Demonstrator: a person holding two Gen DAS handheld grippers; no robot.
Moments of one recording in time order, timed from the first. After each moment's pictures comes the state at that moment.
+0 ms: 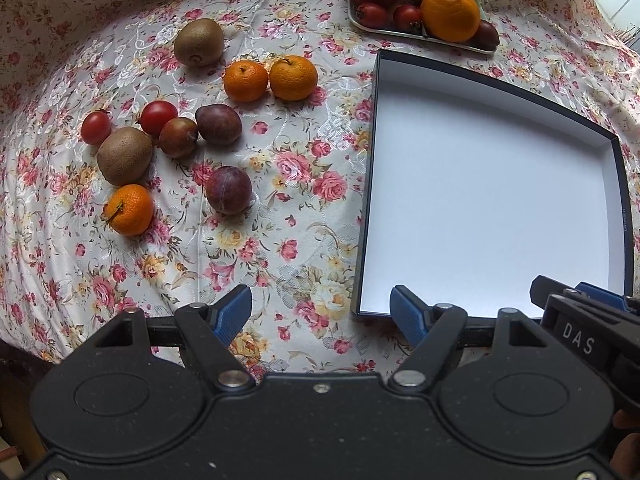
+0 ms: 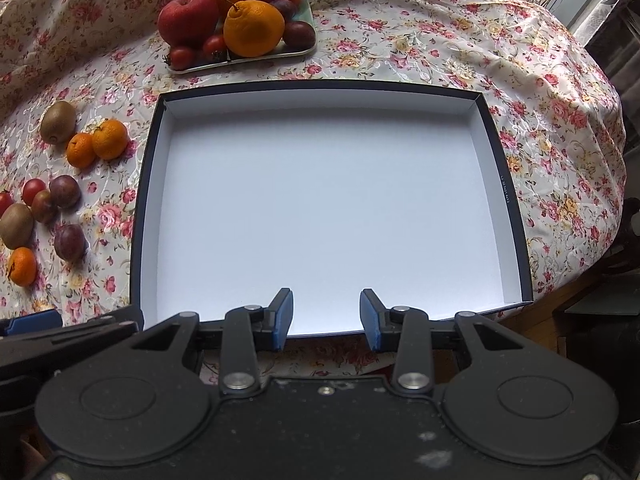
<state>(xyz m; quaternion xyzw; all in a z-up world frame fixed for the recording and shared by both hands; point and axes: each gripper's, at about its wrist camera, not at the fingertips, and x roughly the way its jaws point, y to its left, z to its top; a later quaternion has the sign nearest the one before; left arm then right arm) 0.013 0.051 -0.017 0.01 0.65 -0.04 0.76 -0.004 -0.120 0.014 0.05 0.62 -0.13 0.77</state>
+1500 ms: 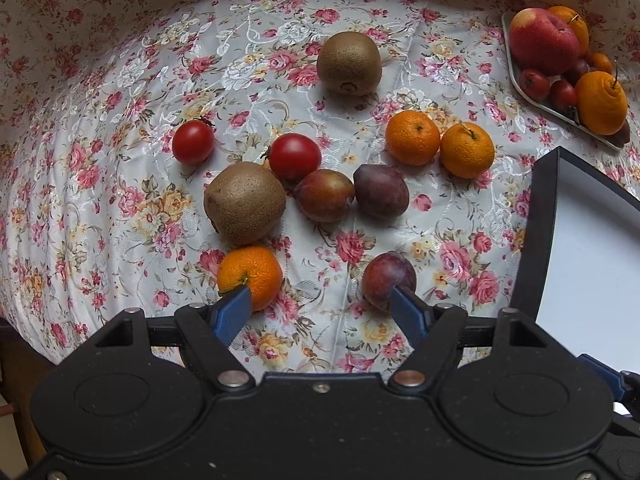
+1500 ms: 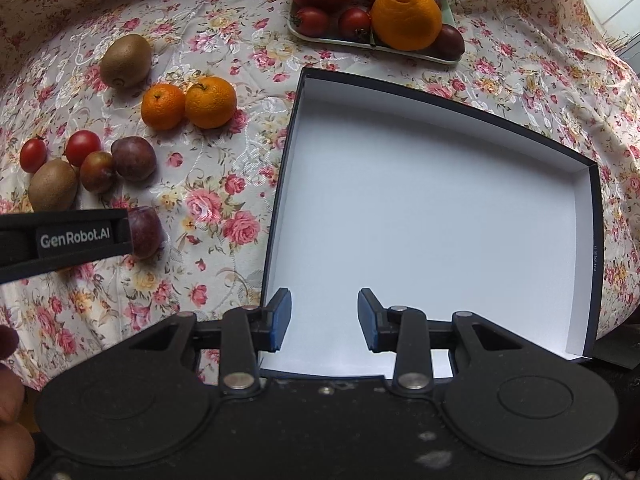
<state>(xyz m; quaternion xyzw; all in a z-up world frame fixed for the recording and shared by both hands) 0.083 0.145 -0.041 -0.03 0.65 0.06 0.75 0.063 -0.013 -0.011 -0.02 0.67 -0.05 0.74</state>
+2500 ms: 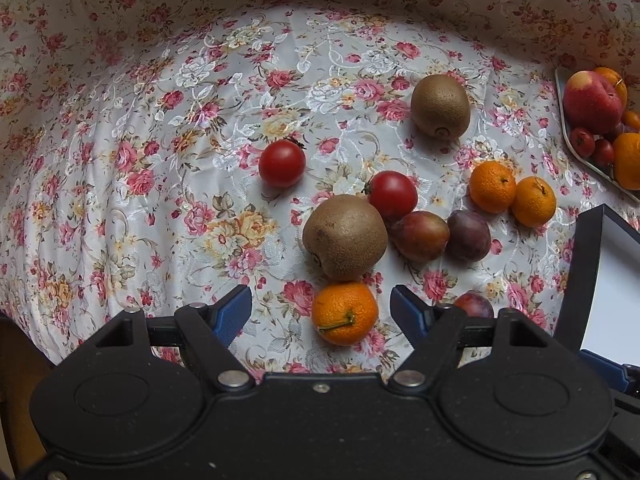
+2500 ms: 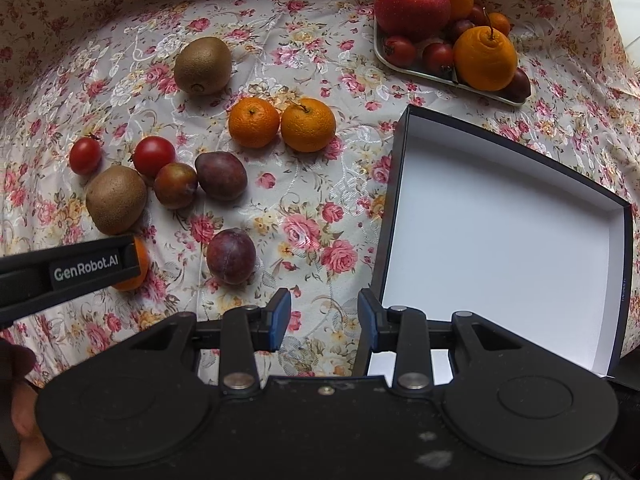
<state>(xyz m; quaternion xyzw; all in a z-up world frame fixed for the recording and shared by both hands) 0.085 0.210 -0.032 -0.07 0.62 0.08 0.78 0.083 0.046 -0.006 -0.02 0.66 -0.02 0.75</state>
